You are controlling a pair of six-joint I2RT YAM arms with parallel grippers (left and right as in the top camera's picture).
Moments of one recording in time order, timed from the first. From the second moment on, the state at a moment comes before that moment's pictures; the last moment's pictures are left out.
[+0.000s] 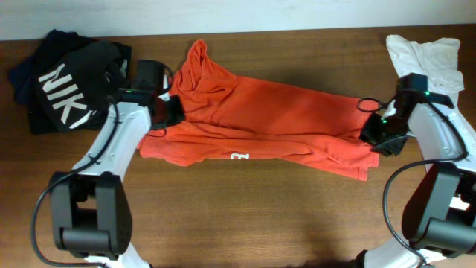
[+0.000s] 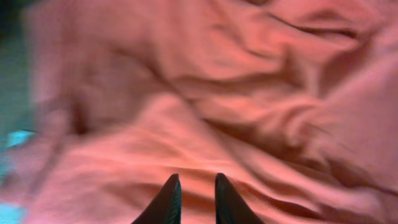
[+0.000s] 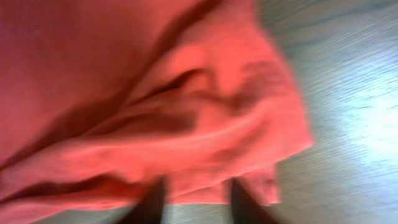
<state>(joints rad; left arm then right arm) -0.13 1.86 1.39 -0.71 0.08 -0.34 -0.26 1.81 1.30 -1.00 -0.18 0.31</state>
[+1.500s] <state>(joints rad) -0.17 1.76 1.40 -0.71 -0.02 -0.43 -0.07 1.87 1.48 -1.30 -0.10 0.37</state>
